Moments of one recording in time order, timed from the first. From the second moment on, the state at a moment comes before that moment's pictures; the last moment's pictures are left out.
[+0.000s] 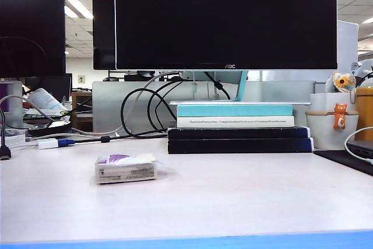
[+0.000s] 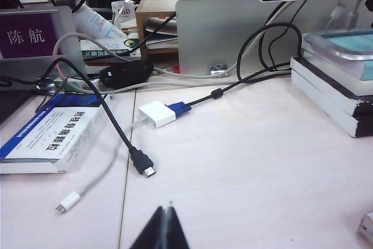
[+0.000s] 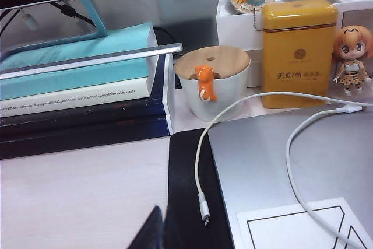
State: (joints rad) left arm 0.02 0.00 0.02 -0.04 0.09 0.07; right arm 0.07 0.25 0.01 0.17 0.04 0.16
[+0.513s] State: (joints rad) left arm 0.02 0.00 0.02 0.02 0.09 -0.04; right arm 0.07 0.25 0.01 0.14 0.02 0.16
